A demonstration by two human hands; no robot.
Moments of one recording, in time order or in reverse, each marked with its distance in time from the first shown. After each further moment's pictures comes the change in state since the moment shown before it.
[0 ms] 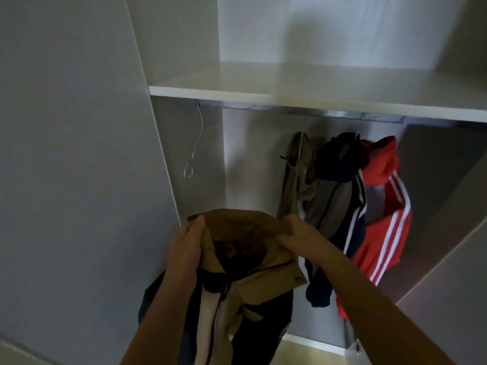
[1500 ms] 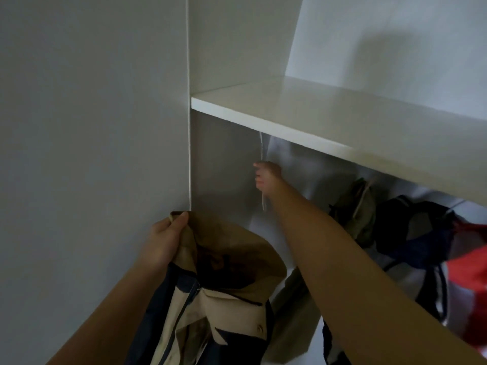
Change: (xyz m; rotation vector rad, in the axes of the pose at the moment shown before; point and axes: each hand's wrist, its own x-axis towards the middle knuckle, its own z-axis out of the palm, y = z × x) left_hand 0.145 0.036 -0.024 0.003 0.224 0.056; right_hand 0.311 -0.176 0.013 0.591 0.022 0.006
